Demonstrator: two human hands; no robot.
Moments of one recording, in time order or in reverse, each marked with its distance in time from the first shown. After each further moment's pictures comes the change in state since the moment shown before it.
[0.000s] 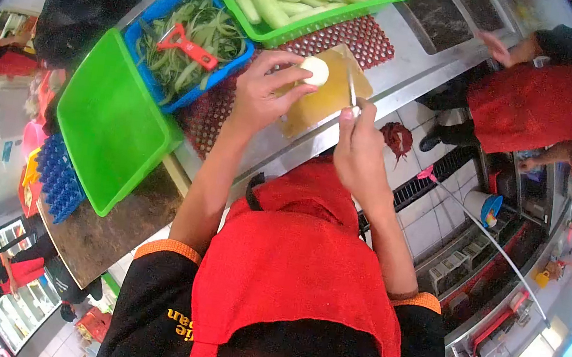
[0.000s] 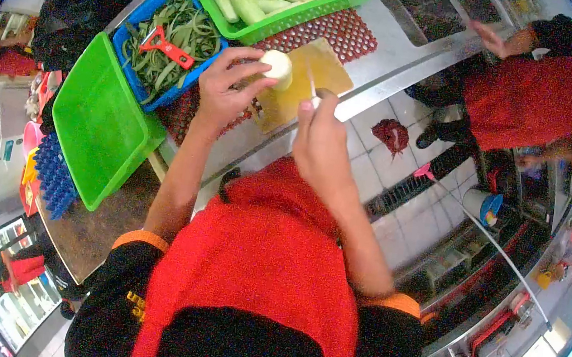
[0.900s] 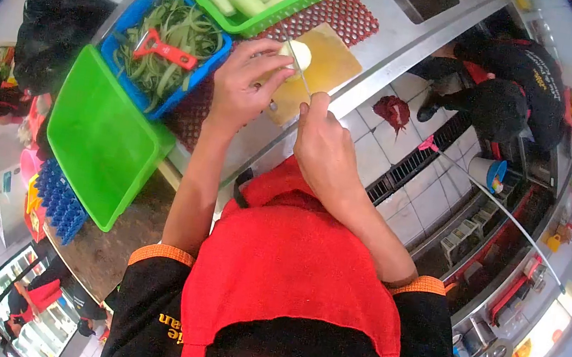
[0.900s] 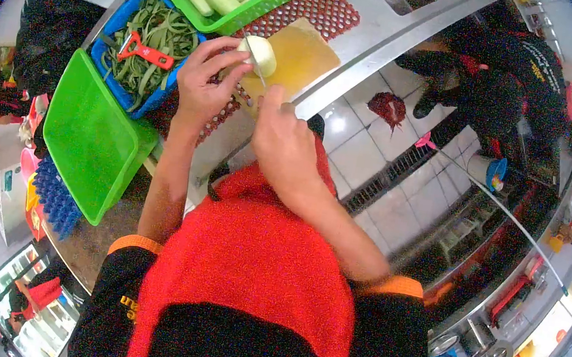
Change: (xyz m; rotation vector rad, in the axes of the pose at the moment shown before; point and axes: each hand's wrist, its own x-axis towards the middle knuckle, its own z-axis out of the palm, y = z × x) left_hand 0.004 0.003 -0.005 0.024 -0.079 -0.002; right_hand -0.019 -0.016 0.030 -0.258 -0.064 -0.024
